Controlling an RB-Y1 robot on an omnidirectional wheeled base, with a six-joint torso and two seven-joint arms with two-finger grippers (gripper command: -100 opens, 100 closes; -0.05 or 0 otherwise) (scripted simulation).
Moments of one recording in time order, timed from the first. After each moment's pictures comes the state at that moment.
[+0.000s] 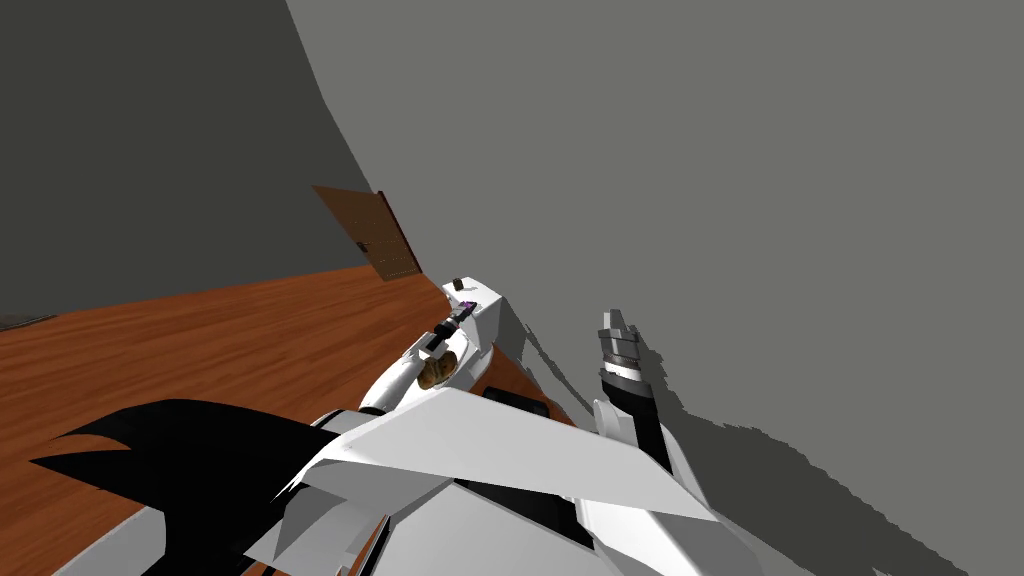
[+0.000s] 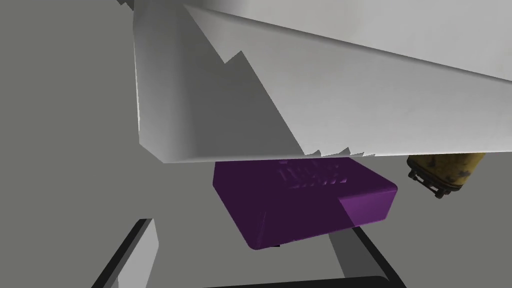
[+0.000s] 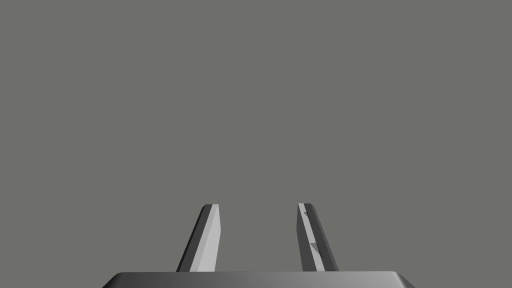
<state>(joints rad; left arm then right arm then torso) 0.04 0.45 0.10 -1.31 -0.35 -0.50 -0.53 0.48 -0.05 0.03 -2.20 0.12 -0.43 0.05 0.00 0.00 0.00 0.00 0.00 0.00</state>
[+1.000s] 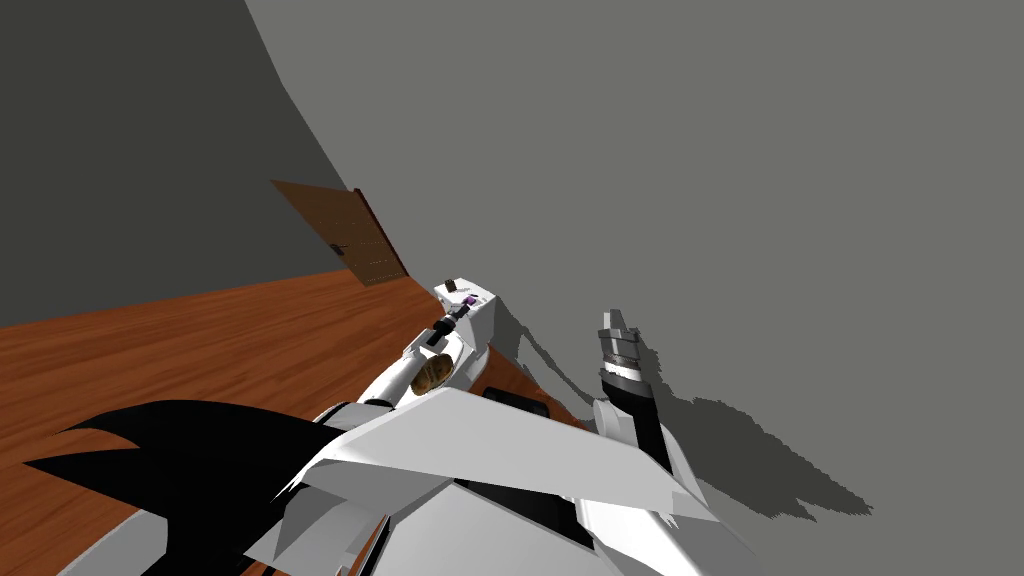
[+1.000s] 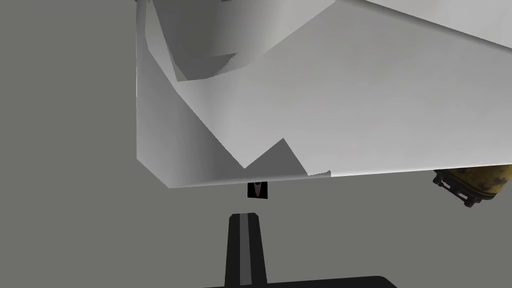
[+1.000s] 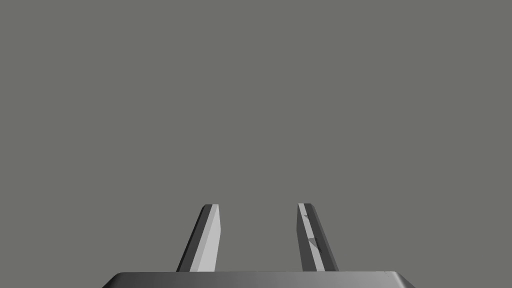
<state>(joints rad) -0.01 0.45 0.14 -1.26 -0.34 -0.47 -0.55 0.48 -0.05 0.03 -2.20 0.12 -0.43 0.05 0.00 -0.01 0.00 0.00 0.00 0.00</state>
